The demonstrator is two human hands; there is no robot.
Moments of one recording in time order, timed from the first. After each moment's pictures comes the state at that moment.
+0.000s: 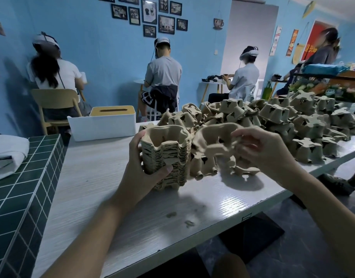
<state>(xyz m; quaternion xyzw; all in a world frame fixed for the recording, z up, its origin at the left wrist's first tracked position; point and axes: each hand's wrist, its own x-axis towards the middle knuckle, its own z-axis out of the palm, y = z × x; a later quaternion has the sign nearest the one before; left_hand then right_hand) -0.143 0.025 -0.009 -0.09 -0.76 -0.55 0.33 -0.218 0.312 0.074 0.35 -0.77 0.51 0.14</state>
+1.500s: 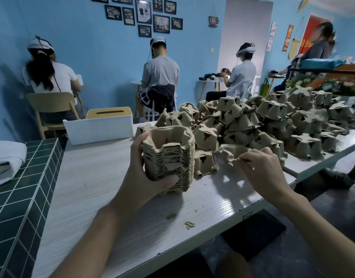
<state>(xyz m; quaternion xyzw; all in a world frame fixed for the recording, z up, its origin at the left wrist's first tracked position) -0.129 0.038 -0.001 -0.11 -0.75 -0.59 0.29 -0.237 0.320 0.011 0.21 -0.90 0.23 0.30</state>
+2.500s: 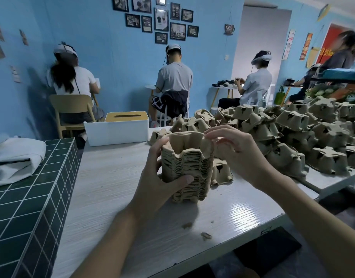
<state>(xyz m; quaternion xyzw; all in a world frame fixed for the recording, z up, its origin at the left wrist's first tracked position) -0.127 0.037 0.007 -0.10 -0.72 -0.62 0.29 -0.222 0.229 0.074 0.43 -0.73 0.50 0.16</state>
